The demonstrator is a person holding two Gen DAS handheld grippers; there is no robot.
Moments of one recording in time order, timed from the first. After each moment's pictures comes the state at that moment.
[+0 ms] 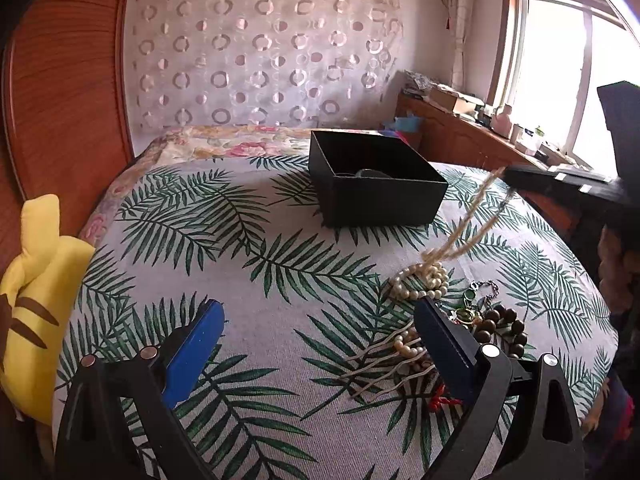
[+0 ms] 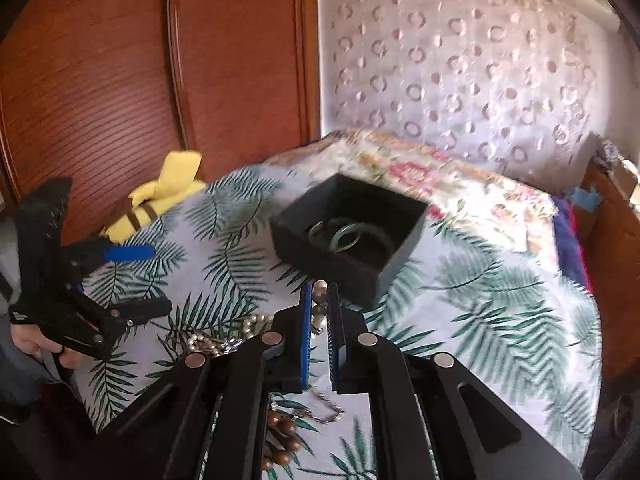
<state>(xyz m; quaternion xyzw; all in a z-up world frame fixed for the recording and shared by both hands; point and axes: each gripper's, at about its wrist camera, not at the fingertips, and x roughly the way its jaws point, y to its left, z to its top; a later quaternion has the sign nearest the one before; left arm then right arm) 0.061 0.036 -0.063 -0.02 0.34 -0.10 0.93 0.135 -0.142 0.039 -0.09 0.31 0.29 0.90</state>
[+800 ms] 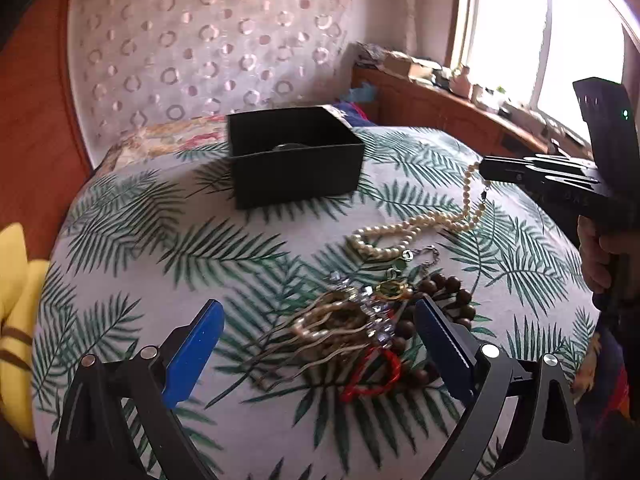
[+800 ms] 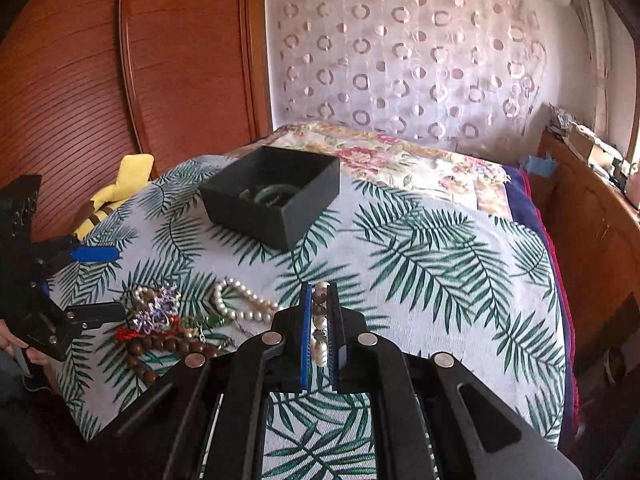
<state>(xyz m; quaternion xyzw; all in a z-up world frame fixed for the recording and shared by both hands) 0.061 -0.030 -0.063 0.04 0.37 -0.18 0.91 0.117 -0.203 -0.004 -0.06 0.34 0.22 0.91</state>
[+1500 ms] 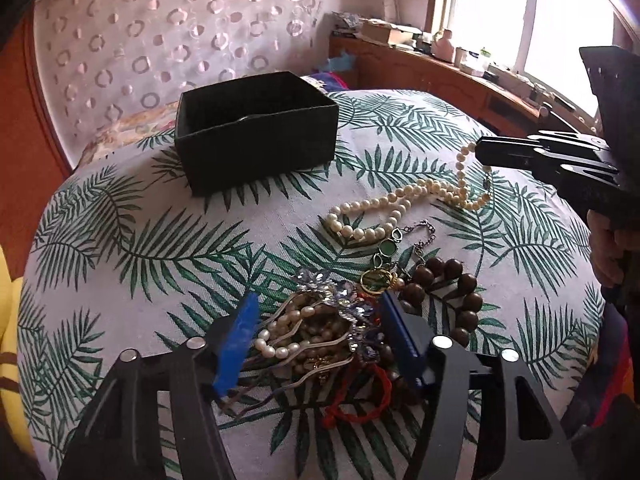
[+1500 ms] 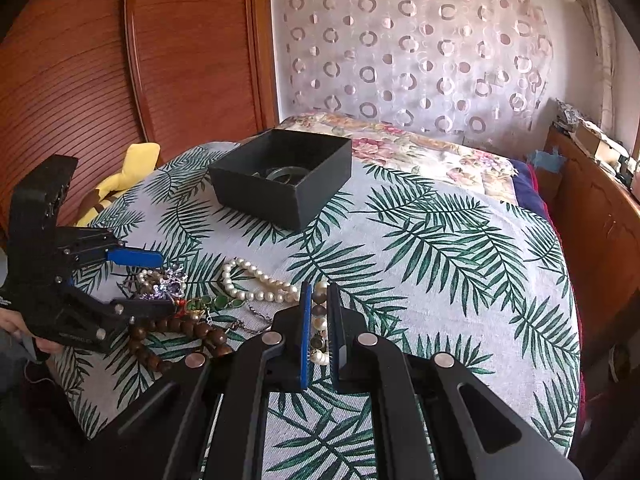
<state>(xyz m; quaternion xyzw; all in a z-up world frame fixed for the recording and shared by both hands) 0.078 -0.047 -0.082 0.08 0.41 -0.21 0.88 0.113 -0.197 -0.015 -0.07 0.35 0.23 0.90</state>
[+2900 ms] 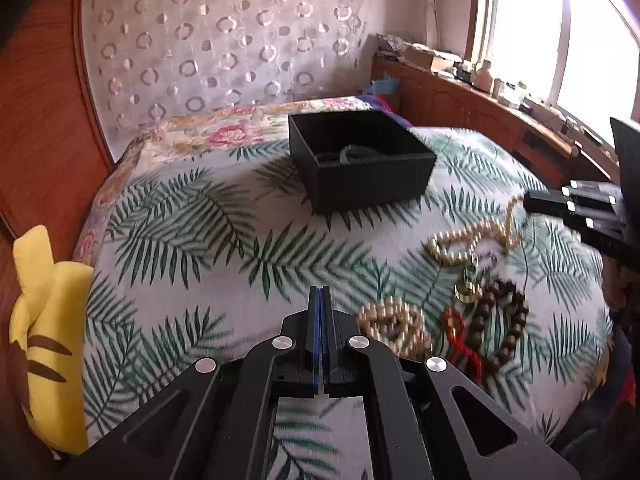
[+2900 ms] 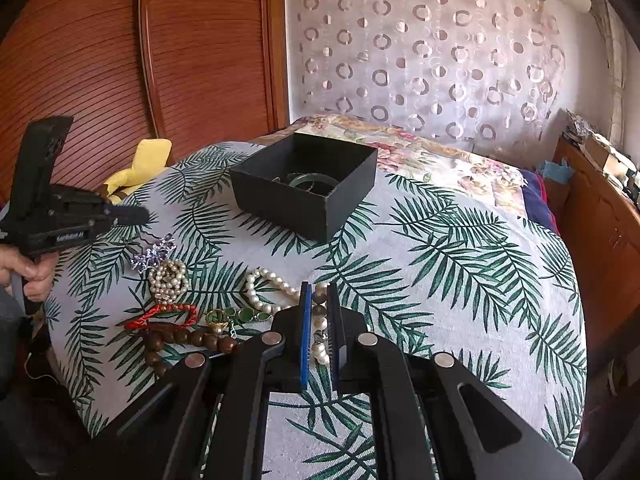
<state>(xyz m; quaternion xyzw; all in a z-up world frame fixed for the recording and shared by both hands) 0.074 0.034 -0.051 0.05 0.39 -0.14 0.91 0.113 -0.174 -0.010 -0.08 0.35 0.25 0.90</state>
